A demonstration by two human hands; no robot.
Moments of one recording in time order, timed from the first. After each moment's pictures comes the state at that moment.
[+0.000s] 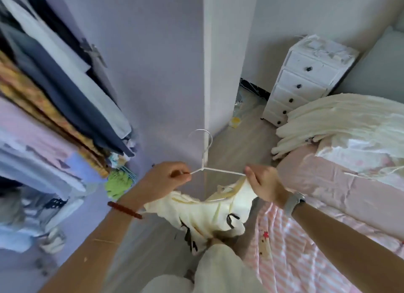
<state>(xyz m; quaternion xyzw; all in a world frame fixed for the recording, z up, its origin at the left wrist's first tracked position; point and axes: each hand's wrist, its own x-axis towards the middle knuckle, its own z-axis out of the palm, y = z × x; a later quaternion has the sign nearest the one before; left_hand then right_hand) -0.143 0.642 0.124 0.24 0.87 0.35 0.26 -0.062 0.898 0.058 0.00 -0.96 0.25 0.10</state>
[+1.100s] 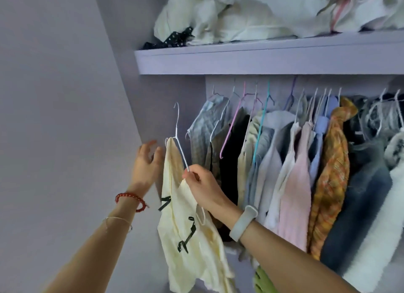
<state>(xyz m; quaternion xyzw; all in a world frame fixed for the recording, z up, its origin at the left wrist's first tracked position) -0.161 0.127 0.247 -0.39 0.75 0.32 -0.43 -0.247 0.267 0.245 0.46 -0.66 0.53 -0.26</state>
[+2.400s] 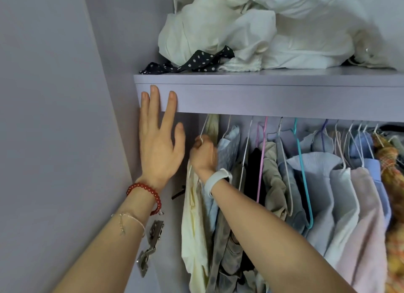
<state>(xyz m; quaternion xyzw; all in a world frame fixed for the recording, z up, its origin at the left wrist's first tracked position) -0.263 -0.038 0.335 -0.10 0.80 0.05 -0.60 -0.351 0.002 0.301 0.25 -0.79 0.55 0.01</state>
